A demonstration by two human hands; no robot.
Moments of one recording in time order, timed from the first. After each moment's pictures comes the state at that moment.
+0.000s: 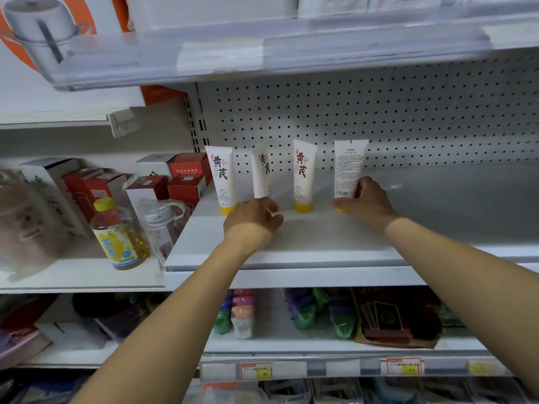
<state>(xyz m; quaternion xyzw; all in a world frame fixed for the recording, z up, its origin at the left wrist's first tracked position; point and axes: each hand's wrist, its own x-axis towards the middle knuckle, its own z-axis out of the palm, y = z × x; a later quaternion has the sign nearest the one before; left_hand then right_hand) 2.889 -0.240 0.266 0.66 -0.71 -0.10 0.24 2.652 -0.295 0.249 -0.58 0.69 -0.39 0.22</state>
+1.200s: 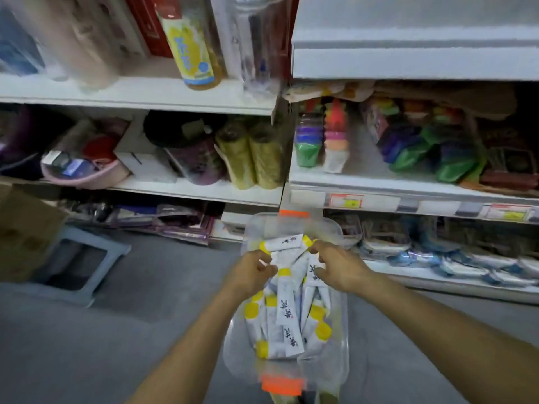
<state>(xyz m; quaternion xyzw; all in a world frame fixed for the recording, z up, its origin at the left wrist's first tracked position) 3.096 0.010 -0.037 0.73 -0.51 -0.44 0.09 2.888 -0.033 -0.040 -0.78 0.54 0.08 0.30</state>
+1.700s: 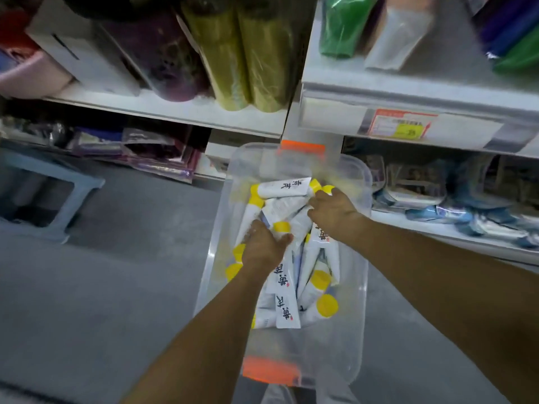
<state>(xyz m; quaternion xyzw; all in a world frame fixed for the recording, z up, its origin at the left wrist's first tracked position) 3.053 -0.003 -0.232 0.81 -0.38 -0.44 0.07 2.915 -0.099 -0.214 -0.88 0.30 0.37 -0.03</state>
